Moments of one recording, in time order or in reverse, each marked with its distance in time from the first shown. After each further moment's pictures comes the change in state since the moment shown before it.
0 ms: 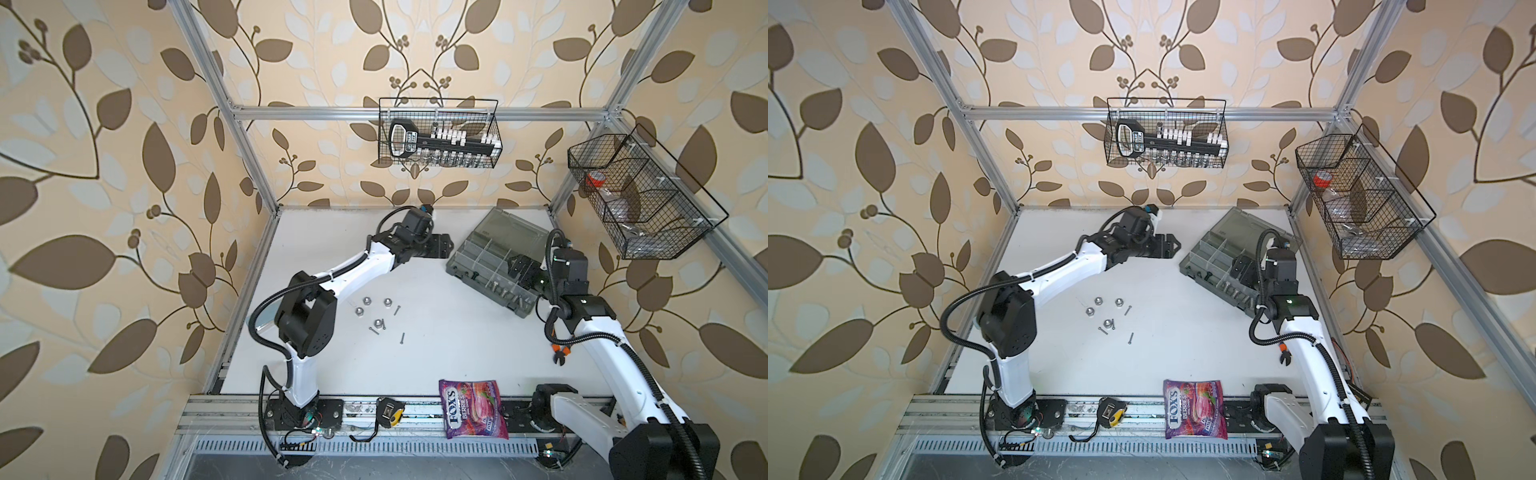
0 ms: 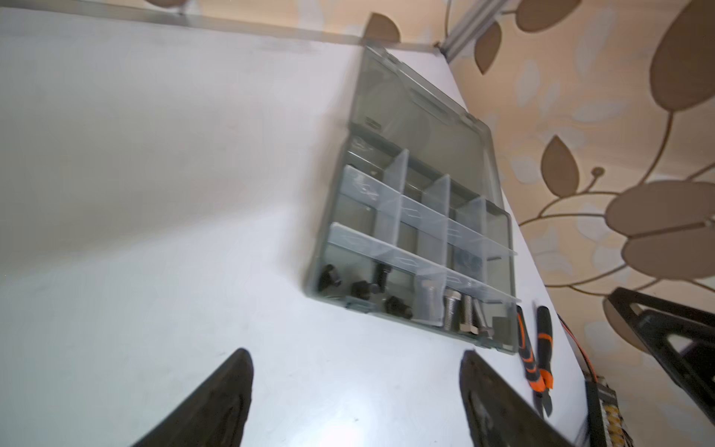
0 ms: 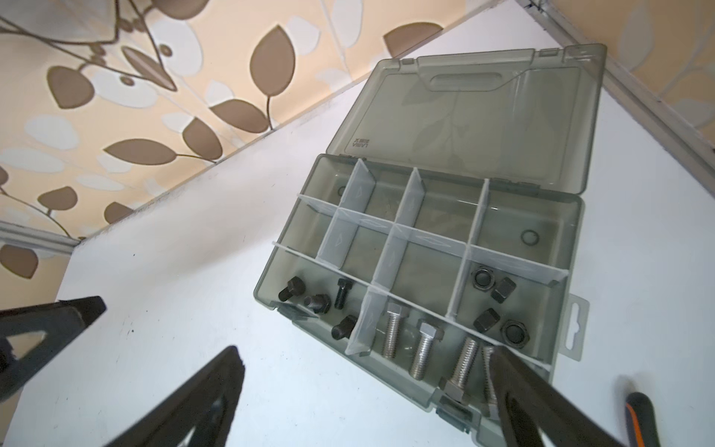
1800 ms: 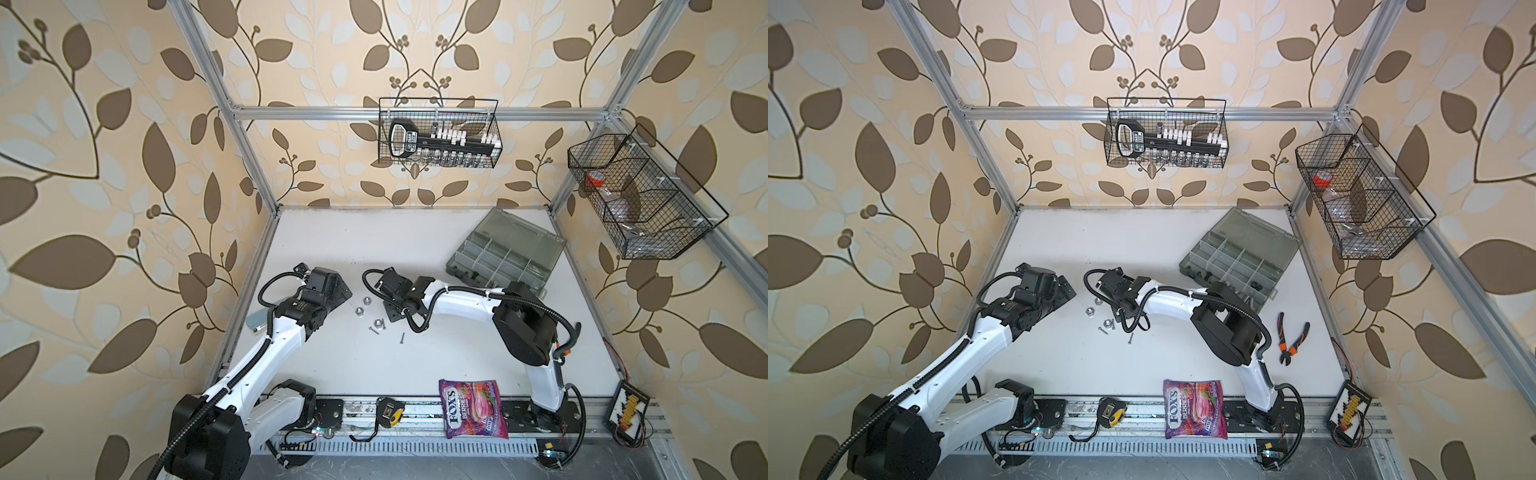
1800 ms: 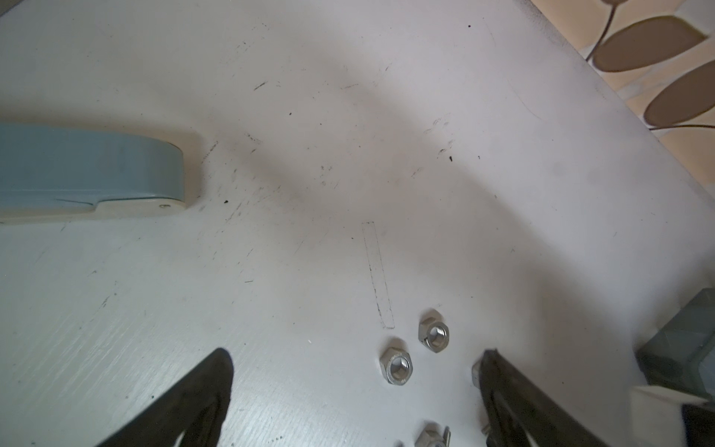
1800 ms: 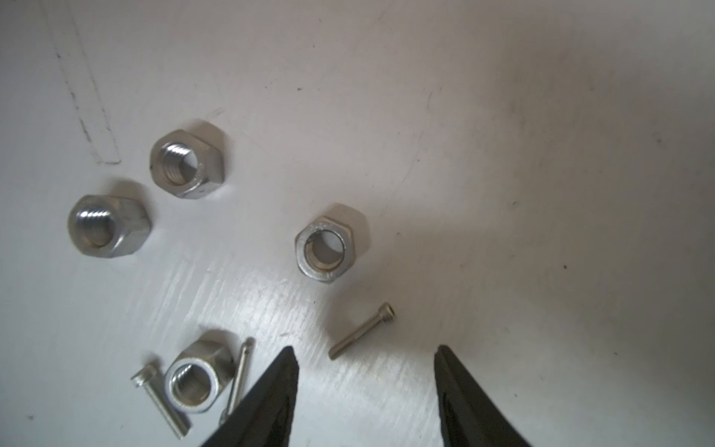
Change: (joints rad) left arm 0.321 -0.800 -0.830 -0.238 -0.414 -0.322; right arm 0.921 1.056 0.684 -0.221 0.243 0.054
